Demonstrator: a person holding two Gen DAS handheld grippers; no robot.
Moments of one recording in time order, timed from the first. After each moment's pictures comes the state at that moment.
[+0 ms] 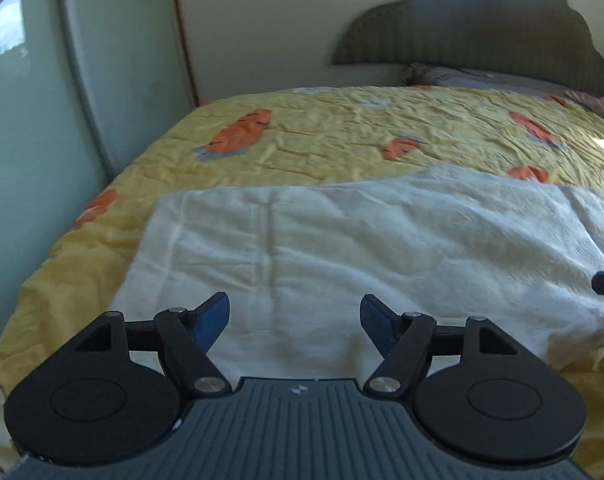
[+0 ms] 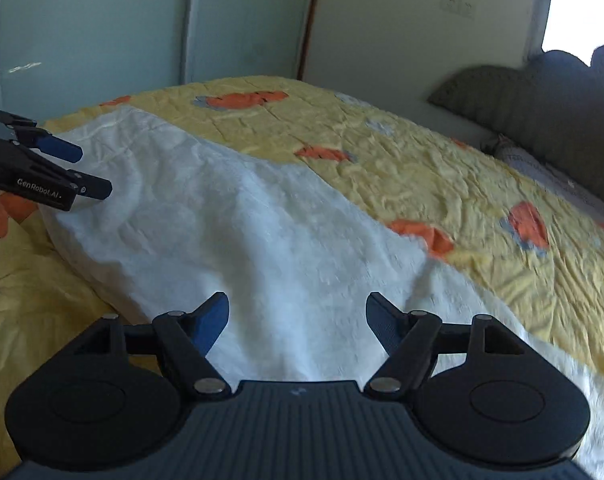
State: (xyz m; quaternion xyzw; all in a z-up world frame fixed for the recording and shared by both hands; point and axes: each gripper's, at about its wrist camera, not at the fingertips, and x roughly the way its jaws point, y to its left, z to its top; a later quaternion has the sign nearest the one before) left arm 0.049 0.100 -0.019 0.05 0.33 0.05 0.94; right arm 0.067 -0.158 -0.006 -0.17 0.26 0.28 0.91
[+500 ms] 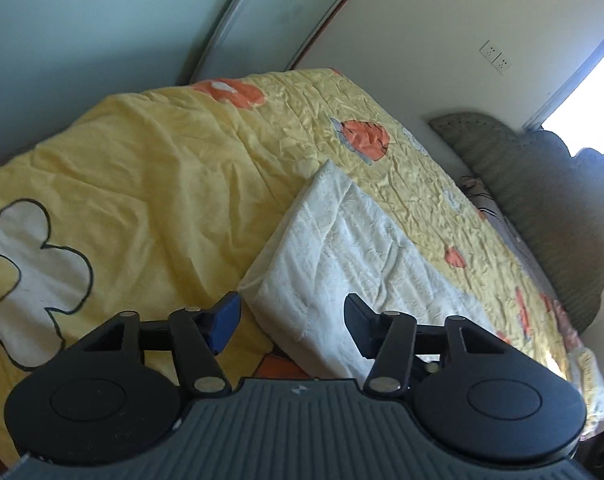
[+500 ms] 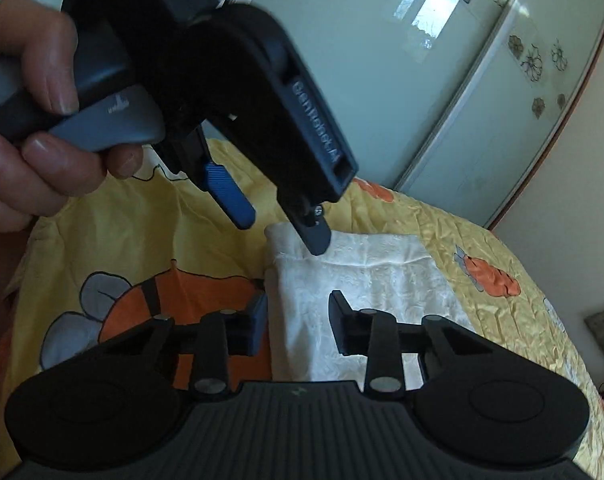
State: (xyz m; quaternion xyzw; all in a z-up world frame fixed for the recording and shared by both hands) left arm 0.015 0.252 -0.012 -0.33 0.34 0.06 0.88; right arm 0.026 0.076 -0.033 -0.36 0.12 0.47 0.80
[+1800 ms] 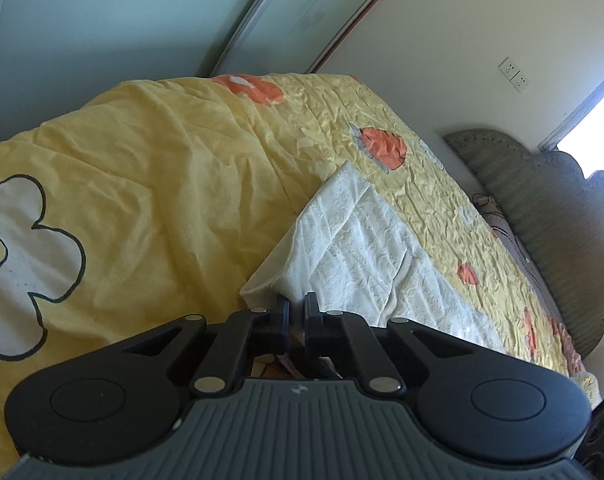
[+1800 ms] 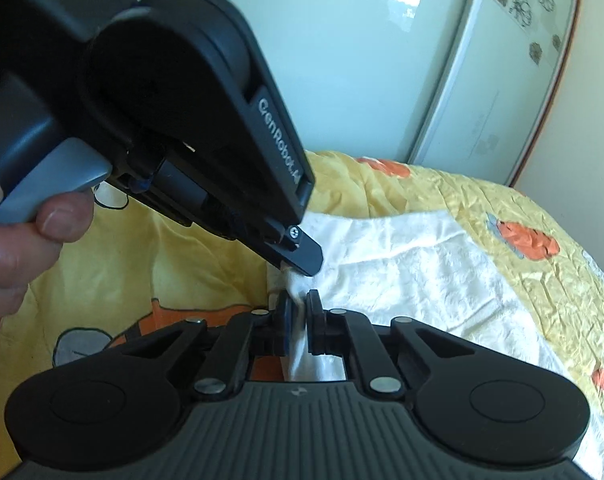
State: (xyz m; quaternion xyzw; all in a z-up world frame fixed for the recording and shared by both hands) left arm 0.021 0.243 -0.027 -0.33 0.33 0.11 0.88; right arm 0.055 0.076 -0.035 -0.25 0.21 0.49 0.81
